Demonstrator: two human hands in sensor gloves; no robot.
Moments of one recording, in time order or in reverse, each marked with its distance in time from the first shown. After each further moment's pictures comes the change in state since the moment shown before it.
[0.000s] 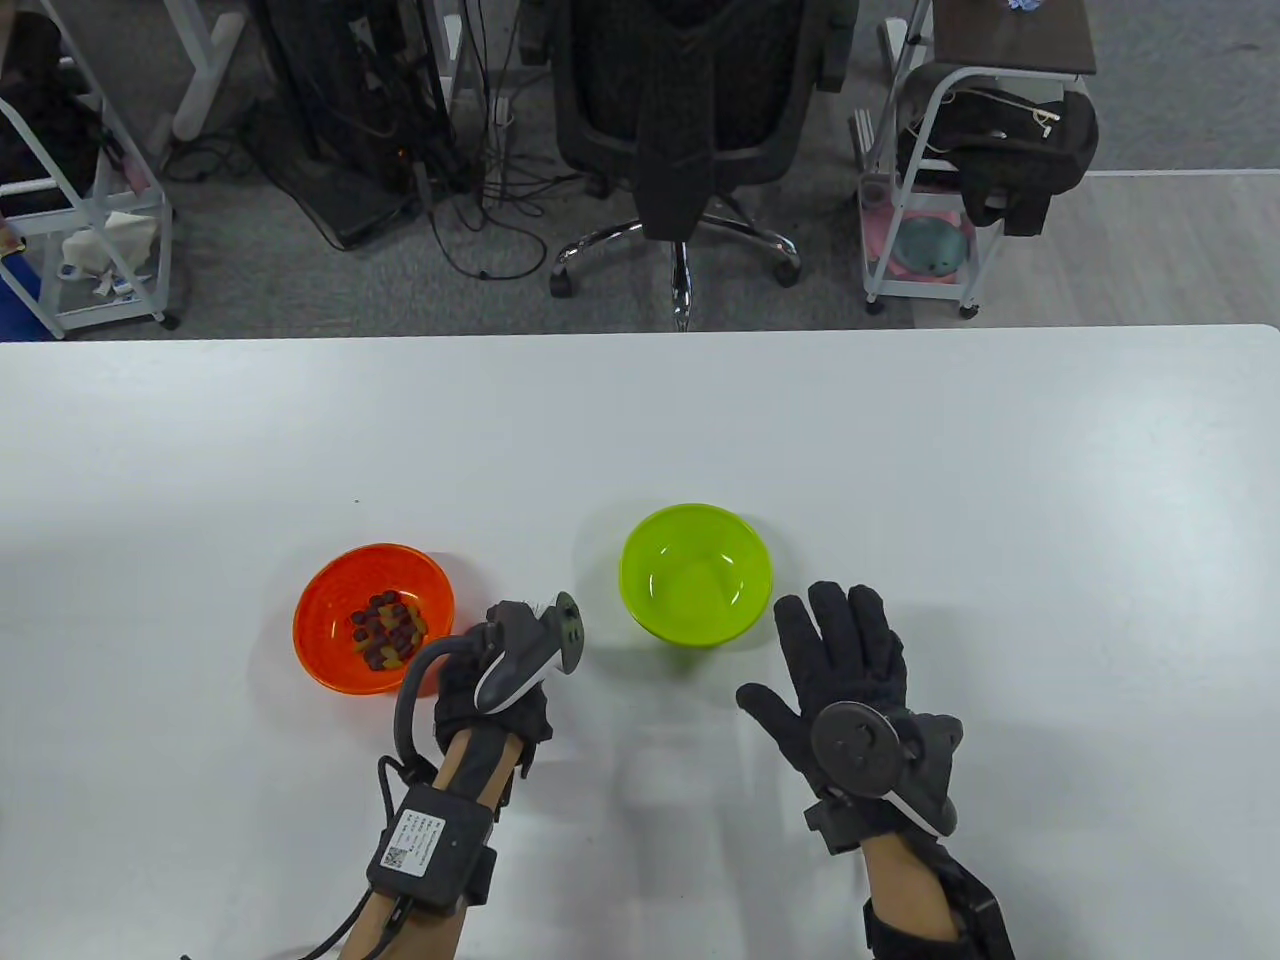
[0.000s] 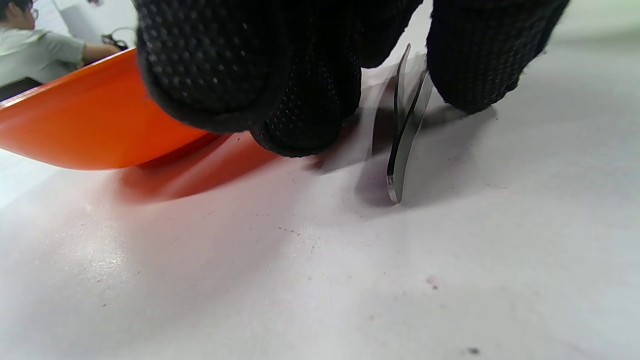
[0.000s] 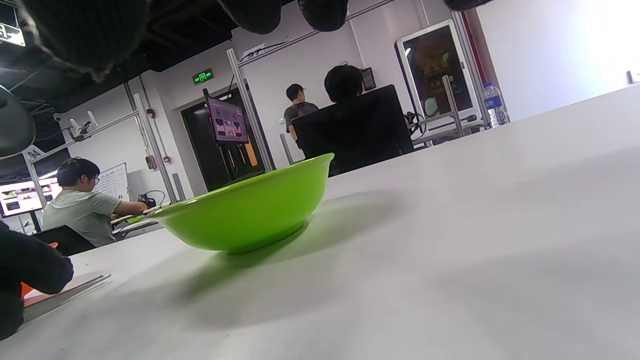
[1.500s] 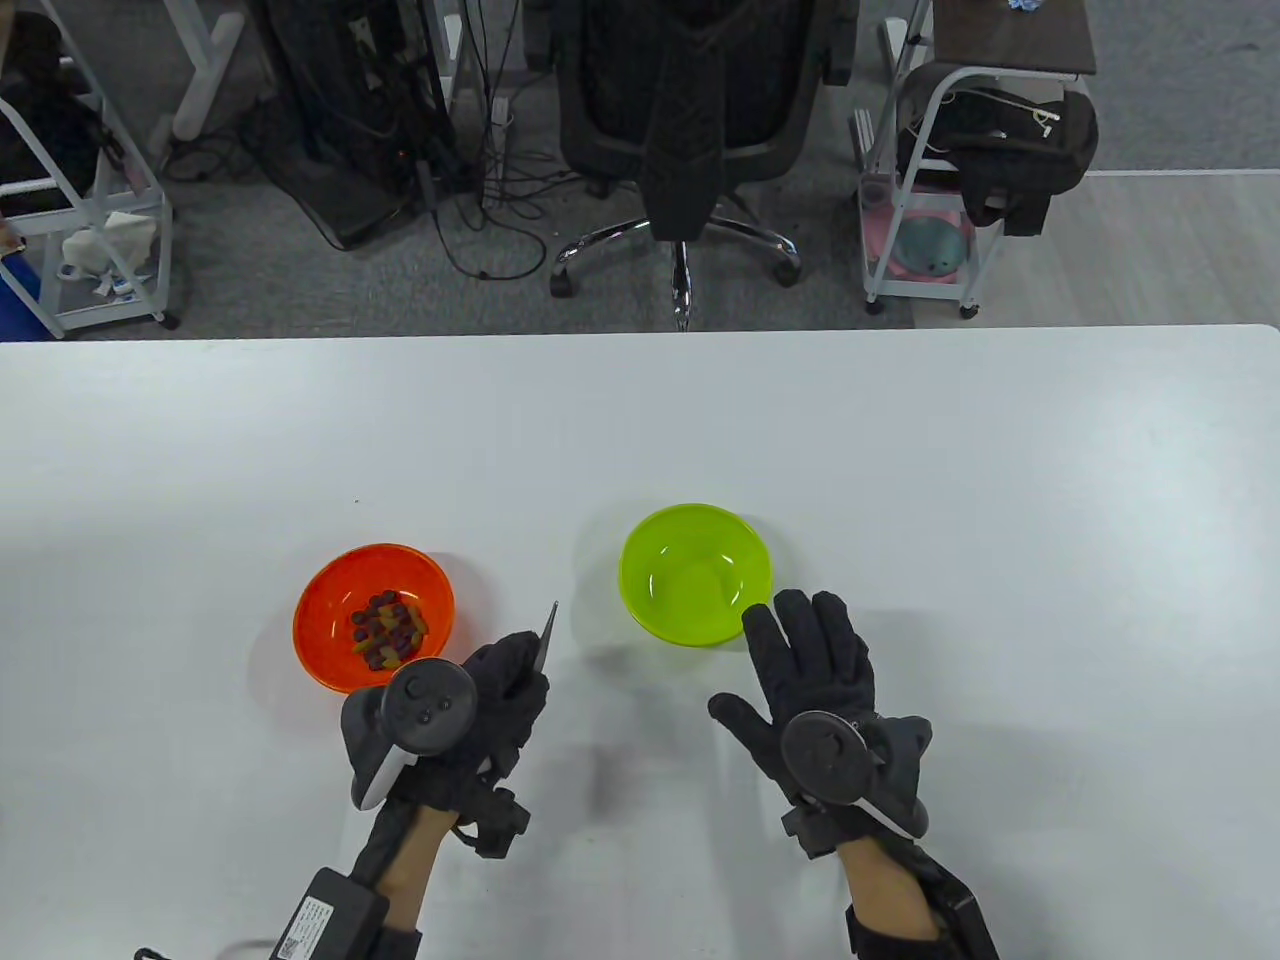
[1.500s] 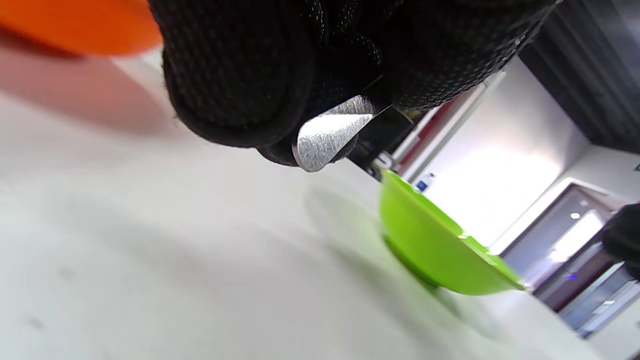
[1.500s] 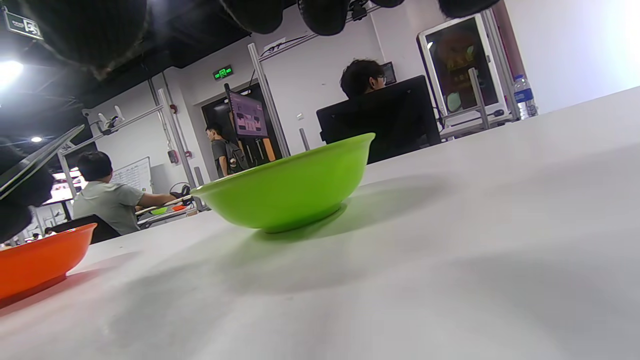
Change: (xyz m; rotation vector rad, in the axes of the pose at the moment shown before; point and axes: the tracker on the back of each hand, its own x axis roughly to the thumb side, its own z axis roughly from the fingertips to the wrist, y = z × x) left_hand -0.058 -0.020 0.047 0.300 -0.445 0.929; right_hand 0.026 0.008 0.002 0.013 -0.069 -0.007
